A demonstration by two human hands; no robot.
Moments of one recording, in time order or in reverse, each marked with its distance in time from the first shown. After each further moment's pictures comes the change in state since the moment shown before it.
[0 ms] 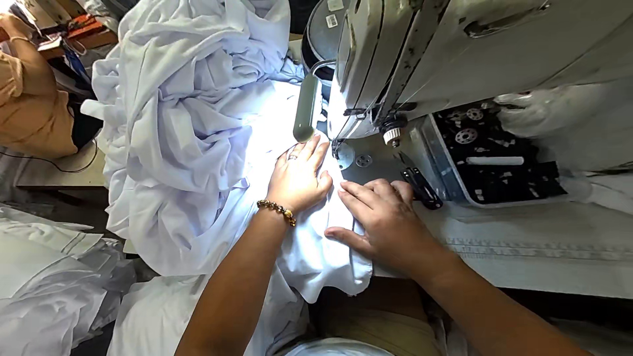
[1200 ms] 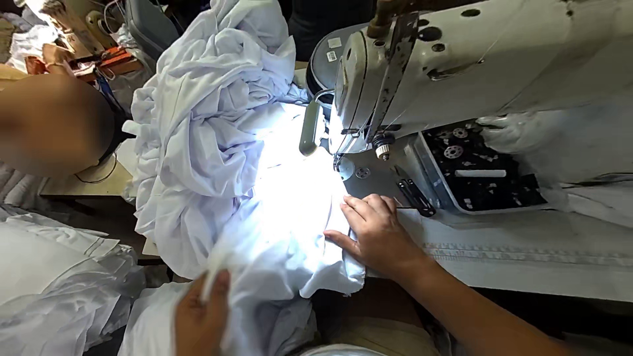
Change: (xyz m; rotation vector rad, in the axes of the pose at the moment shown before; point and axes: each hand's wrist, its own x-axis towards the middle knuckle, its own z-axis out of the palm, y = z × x) left_hand -0.255 0.011 -0.016 -0.527 0.723 -0.578; right_hand -0.003 -0.010 0.014 -0.011 0.097 0.004
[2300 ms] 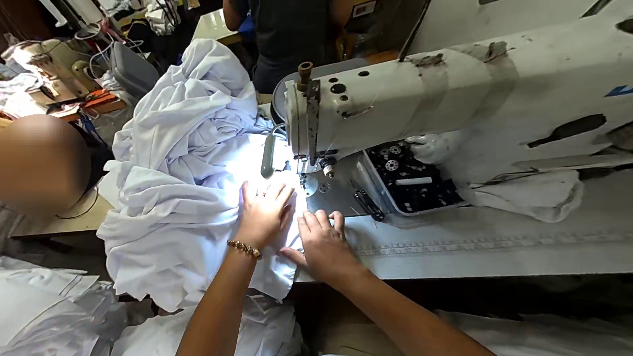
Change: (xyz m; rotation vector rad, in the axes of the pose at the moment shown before) left_hand 0.144 0.045 0.165 0.609 -0.416 0.959; right_hand 0.014 -0.045 -0.003 -0.112 -0.088 0.189
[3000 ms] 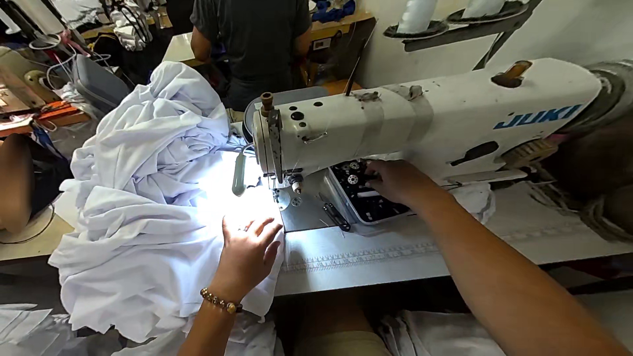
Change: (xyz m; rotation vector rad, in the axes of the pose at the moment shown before) left_hand -0.034 0.042 -0.020 -0.123 0.128 0.046; right_hand 0.050 0.203 -0.104 0.016 -0.363 0.473
